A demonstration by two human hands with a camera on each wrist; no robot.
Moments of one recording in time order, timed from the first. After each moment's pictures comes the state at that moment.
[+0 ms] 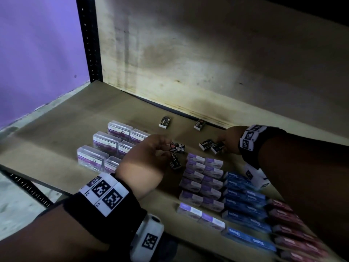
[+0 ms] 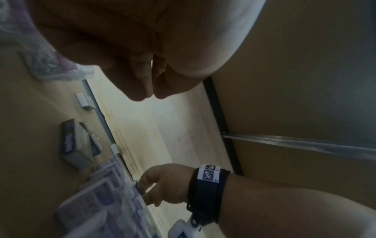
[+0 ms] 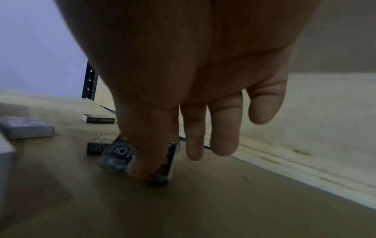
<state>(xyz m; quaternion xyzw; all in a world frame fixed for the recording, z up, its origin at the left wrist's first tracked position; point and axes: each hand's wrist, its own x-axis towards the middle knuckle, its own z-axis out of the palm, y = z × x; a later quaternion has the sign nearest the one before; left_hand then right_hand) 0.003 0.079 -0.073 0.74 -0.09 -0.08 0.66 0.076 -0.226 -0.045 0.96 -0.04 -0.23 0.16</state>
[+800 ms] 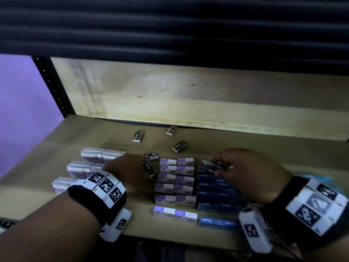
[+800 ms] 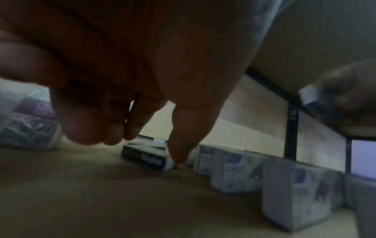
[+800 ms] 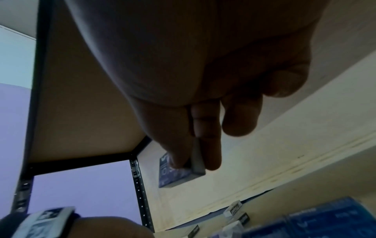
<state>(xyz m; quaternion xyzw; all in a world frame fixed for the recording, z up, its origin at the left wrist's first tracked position) 0.039 0.056 -0.058 0.96 -0.23 -0.13 0.06 -0.135 -0.212 0.017 0.99 -0.07 0.00 -0.14</state>
